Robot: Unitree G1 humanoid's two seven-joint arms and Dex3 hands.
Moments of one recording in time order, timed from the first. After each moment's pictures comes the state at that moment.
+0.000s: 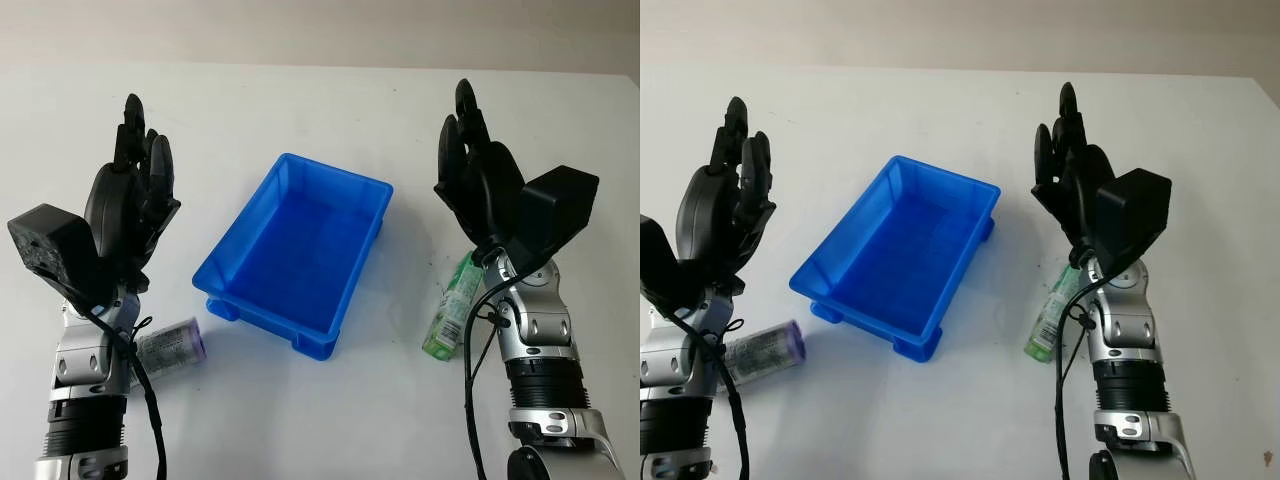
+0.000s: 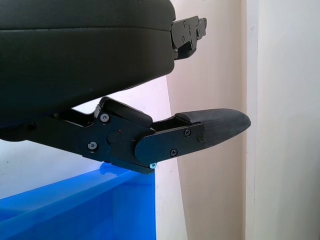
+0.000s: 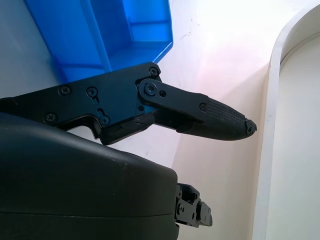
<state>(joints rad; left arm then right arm) -0.33 0.27 0.24 0.05 -0.21 0.05 -0.15 -0.49 -0.22 -0.14 0.20 0.11 0.06 0.17</state>
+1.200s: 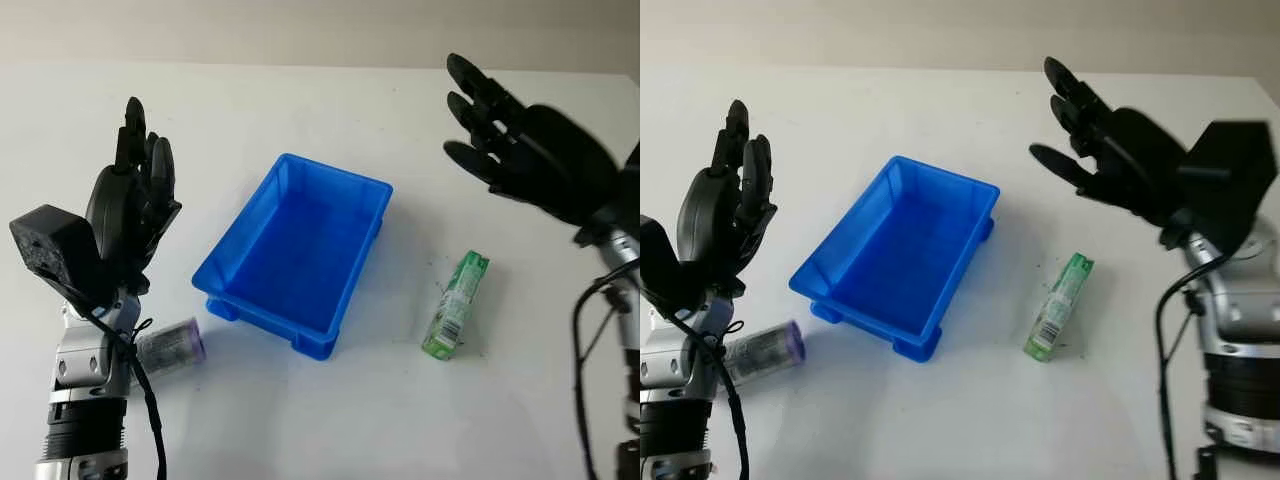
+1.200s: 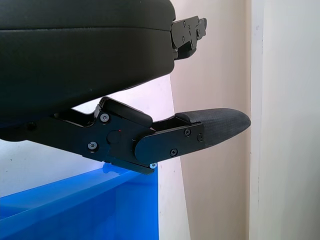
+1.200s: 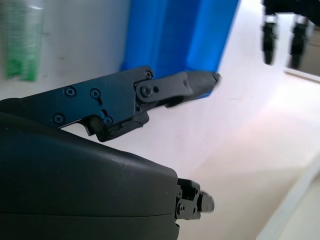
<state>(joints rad) -0.34 0.27 0.24 0.06 -0.21 0.06 -0.16 -0.50 -0.76 -0.16 -0.11 0.15 0.33 0.68</state>
